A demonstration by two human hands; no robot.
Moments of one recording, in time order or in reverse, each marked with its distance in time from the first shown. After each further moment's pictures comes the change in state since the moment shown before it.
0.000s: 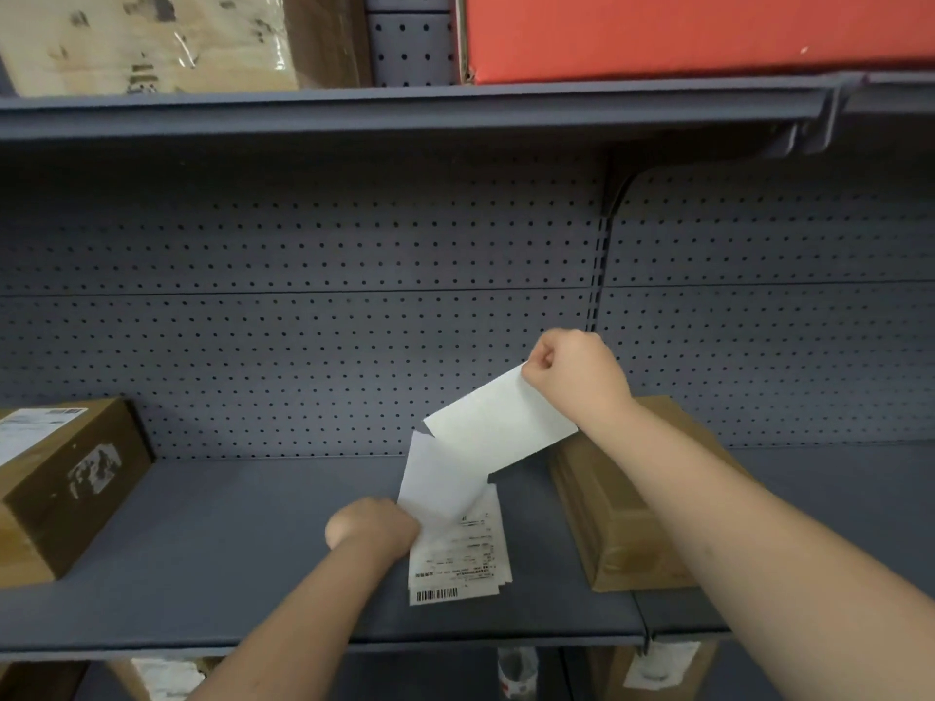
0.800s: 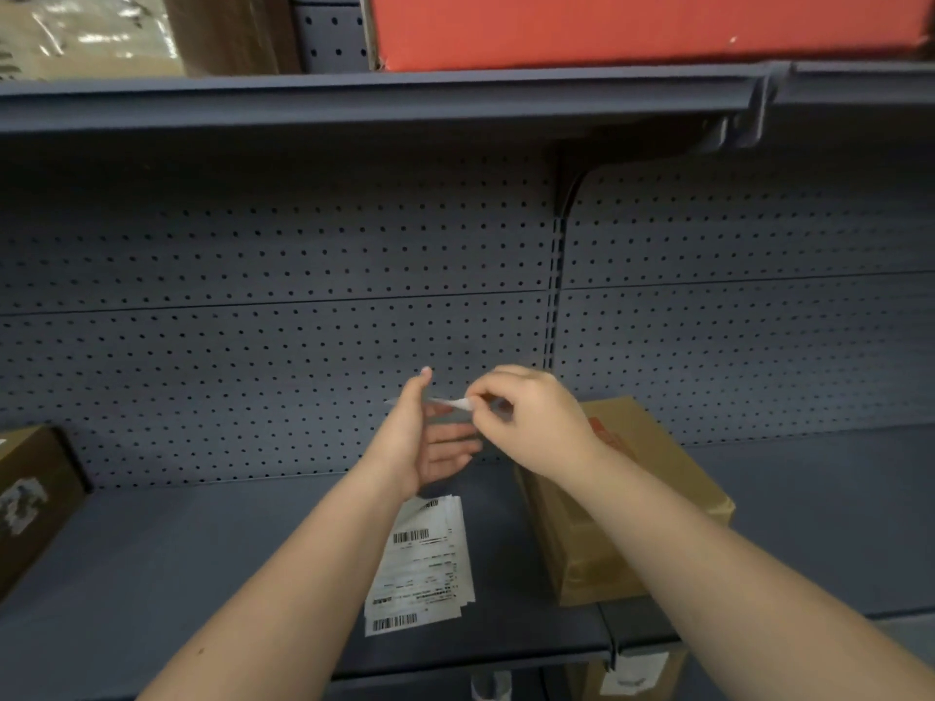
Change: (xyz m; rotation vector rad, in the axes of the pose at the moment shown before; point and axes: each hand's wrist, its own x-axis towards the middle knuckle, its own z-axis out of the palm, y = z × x) left_hand -0.022 0.091 -0.086 -1.606 -0.464 0.223; right_hand -0.028 0.024 0.005 0.120 0.051 -0.427
